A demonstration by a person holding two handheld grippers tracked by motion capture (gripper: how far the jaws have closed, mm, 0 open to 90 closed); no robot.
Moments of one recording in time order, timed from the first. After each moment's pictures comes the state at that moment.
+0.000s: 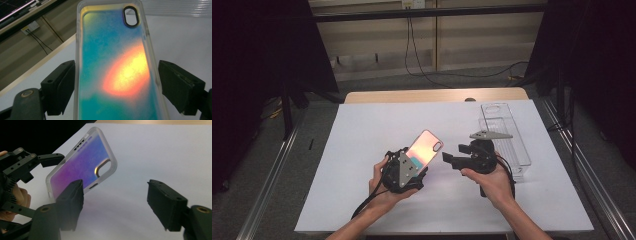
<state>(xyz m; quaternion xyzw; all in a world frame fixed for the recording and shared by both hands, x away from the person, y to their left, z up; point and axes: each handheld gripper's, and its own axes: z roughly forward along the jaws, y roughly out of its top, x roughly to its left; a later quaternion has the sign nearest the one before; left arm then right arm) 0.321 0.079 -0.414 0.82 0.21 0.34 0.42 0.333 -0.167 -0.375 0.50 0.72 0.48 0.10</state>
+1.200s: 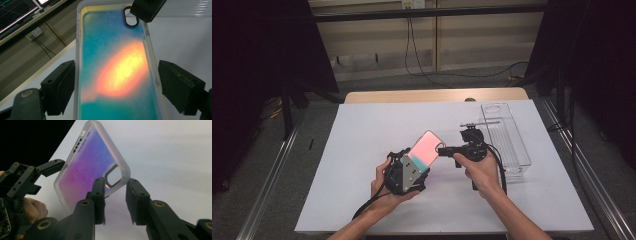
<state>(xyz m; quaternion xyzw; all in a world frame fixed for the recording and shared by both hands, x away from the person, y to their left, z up) 0.317 0.075 -0.416 0.82 0.20 0.35 0.42 0.365 -0.153 -0.372 0.56 0.71 0.43 -0.02</state>
